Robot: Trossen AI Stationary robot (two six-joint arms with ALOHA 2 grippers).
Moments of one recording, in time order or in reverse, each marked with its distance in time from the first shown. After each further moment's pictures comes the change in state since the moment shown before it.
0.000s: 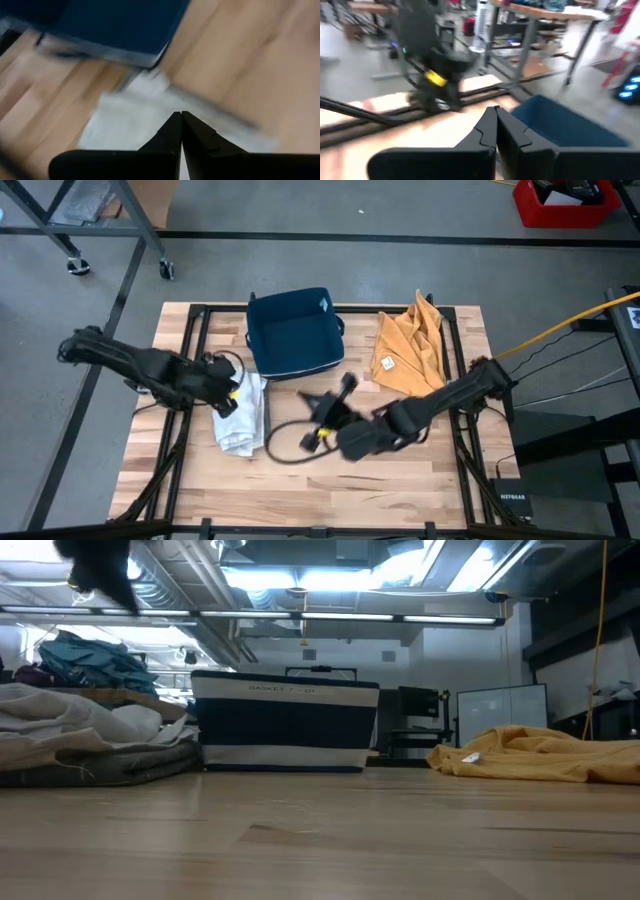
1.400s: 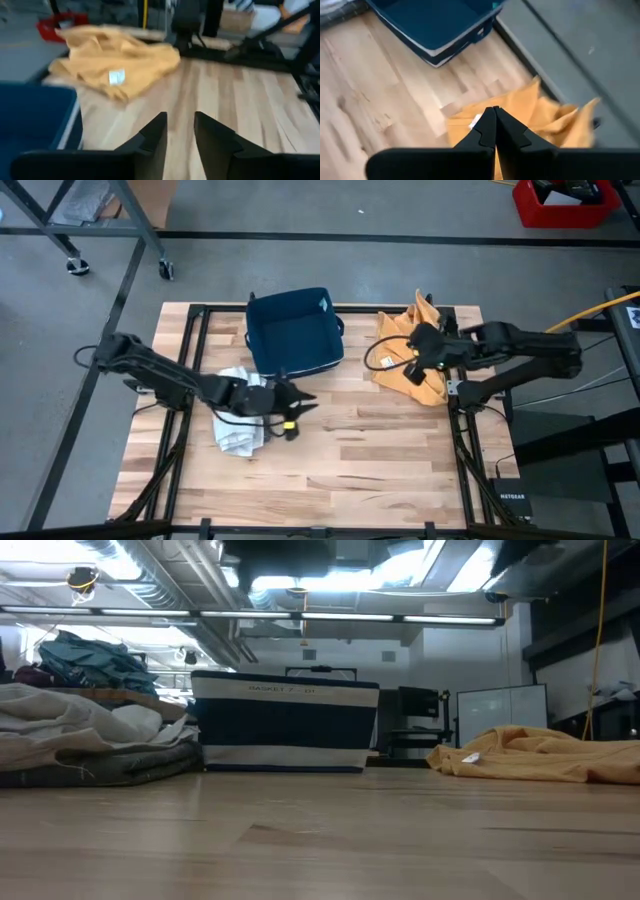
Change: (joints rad) left arm 0.038 0.460 -0.014 1.212 -0.010 0.566; right arm -0.366 -0.738 -0.470 -0.918 -0.436 0.243
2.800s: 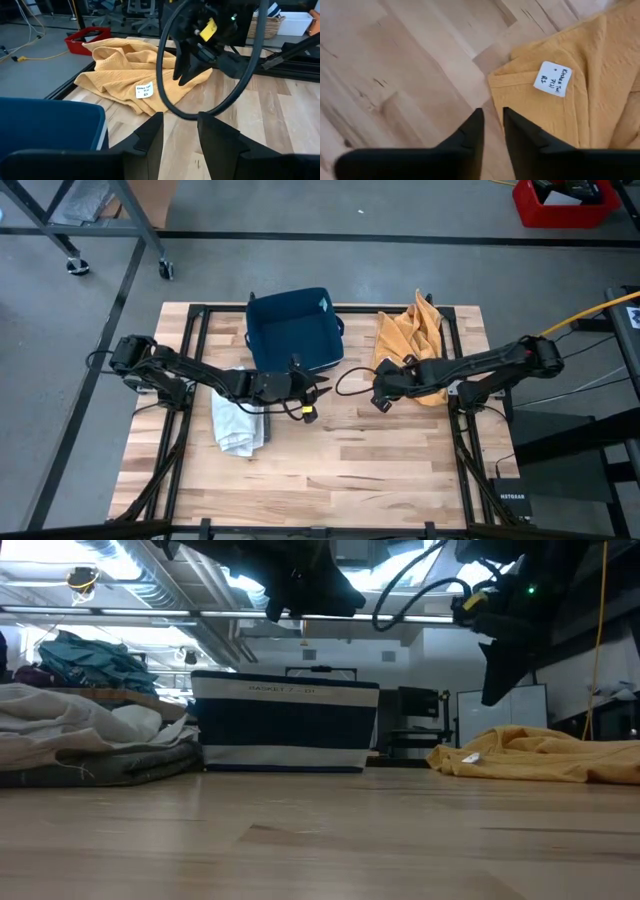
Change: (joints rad) left arm 0.139 0.140 0.000 0.210 0.018 0.116; right arm -0.002 0.224 -0.493 0.457 -0.168 0.228
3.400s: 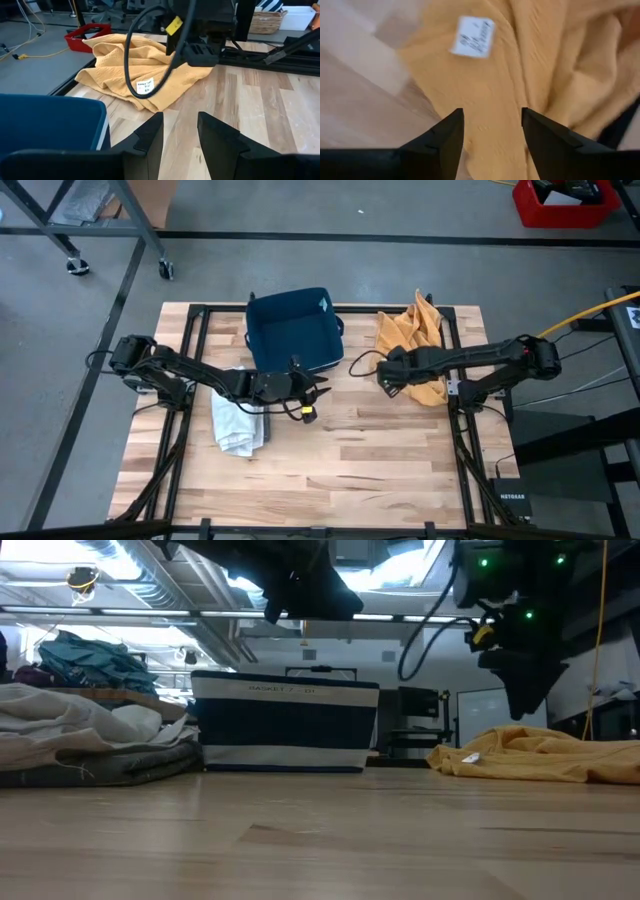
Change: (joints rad) left arm 0.000 -0.001 0.000 -0.024 0.000 0.000; right arm -0.167 0.017 0.000 -0.236 -0.014 0.135
